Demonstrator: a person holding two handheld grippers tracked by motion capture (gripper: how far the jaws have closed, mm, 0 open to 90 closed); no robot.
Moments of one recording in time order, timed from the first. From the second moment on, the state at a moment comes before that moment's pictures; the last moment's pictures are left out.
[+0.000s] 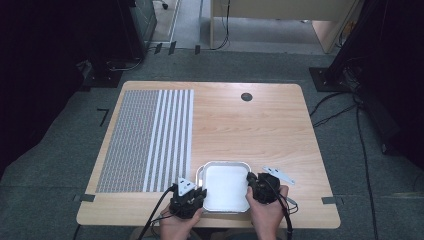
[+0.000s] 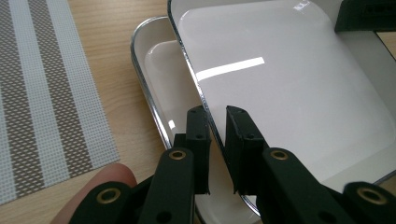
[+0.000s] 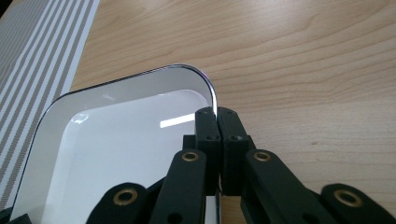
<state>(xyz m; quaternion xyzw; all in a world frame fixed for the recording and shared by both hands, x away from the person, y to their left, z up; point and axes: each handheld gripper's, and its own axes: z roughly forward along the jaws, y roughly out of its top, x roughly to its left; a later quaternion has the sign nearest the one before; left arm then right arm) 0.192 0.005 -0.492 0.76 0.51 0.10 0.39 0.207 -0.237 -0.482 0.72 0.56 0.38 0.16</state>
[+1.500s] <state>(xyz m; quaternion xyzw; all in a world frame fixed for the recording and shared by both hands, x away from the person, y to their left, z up) 0.224 0.080 -0.461 0.73 0.53 0.15 0.40 0.266 -0.166 -0.454 0.69 0.59 0.41 0.12</state>
